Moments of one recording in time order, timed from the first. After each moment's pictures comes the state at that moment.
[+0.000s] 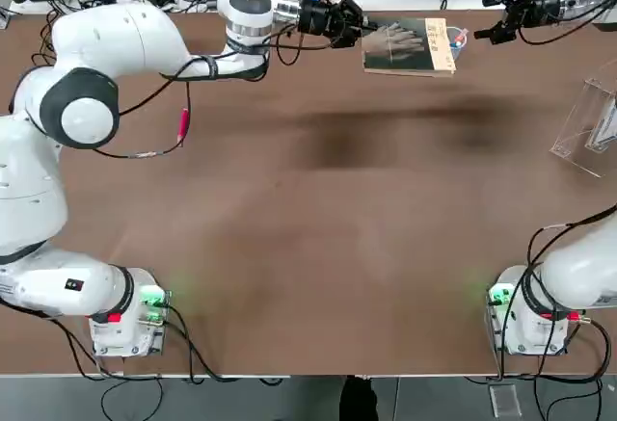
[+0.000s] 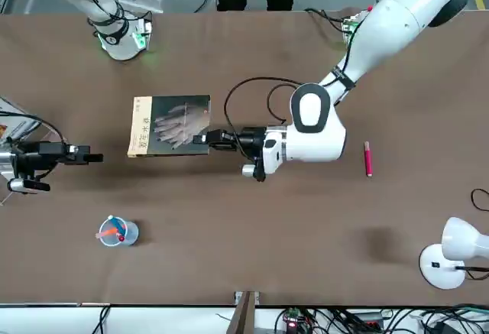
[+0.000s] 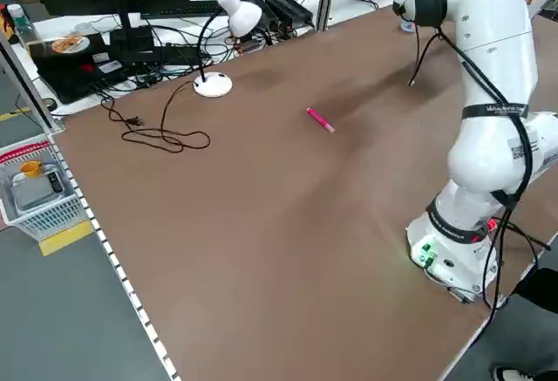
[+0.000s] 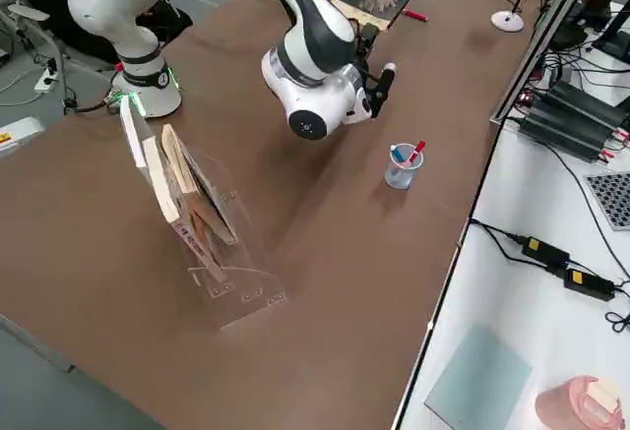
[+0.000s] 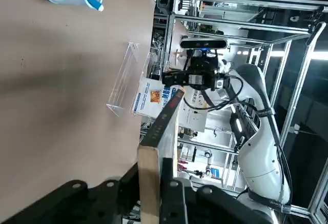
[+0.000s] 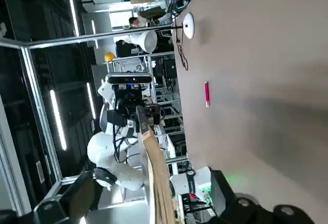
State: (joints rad) left arm -0.21 0.76 -0.61 -1.38 -1.29 2.35 0.28; right arm 0.05 0.46 -0.31 -1.75 1.40 1.33 -0.59
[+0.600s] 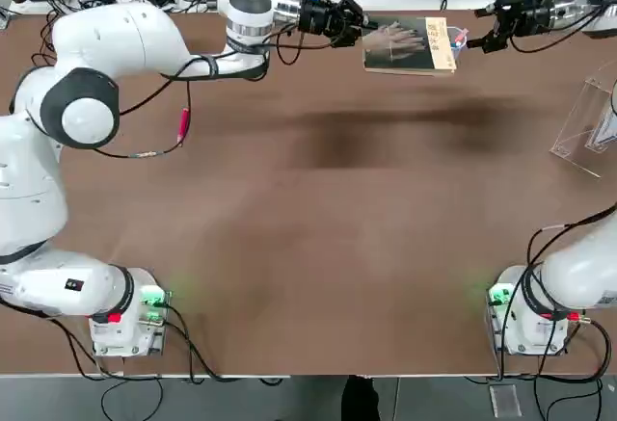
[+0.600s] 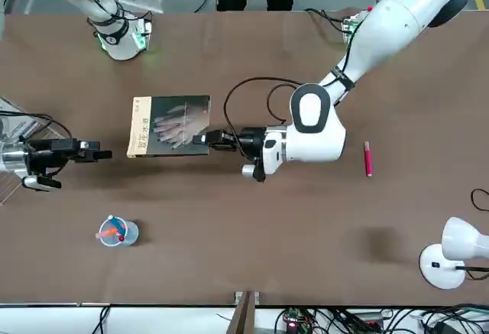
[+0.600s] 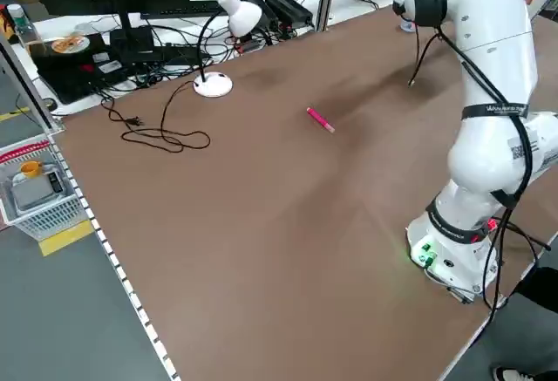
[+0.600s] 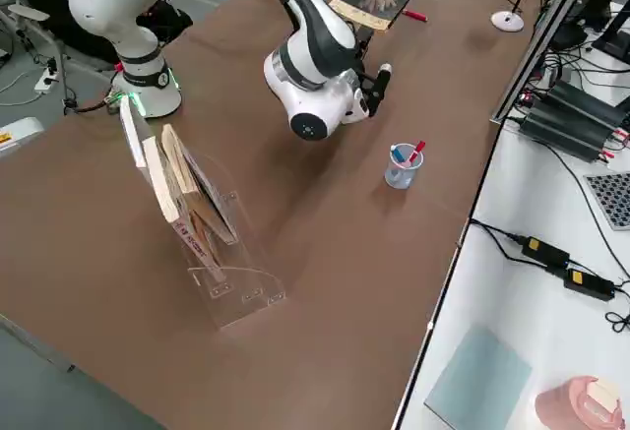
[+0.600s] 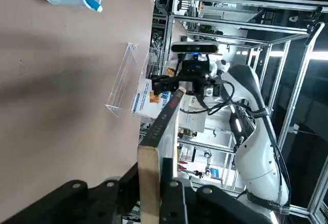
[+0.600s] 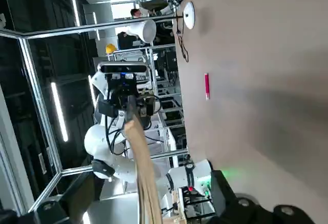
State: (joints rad) left arm -0.21 0.76 -0.61 -1.37 -1.29 2.35 0.28; right arm 0.08 0.46 -0.31 -1.81 1.40 1.32 -0.62
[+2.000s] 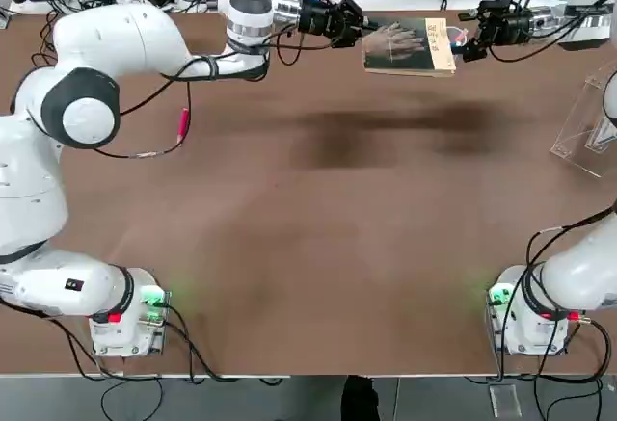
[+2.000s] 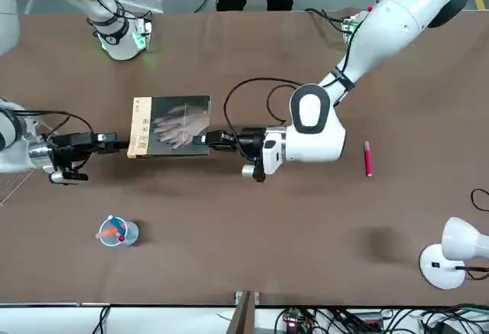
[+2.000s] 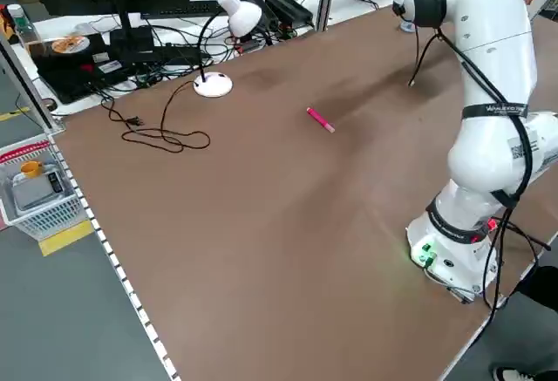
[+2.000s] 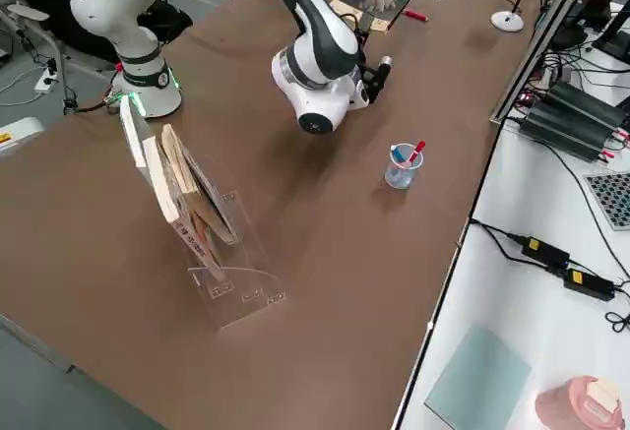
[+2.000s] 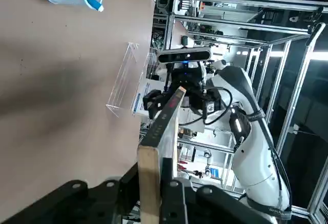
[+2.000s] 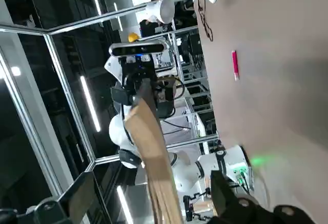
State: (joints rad) left arm -0.22 0.76 -0.61 -1.37 -1.29 2.35 0.28; right arm 0.14 0.46 -0.29 -1.88 1.50 1.27 -0.58
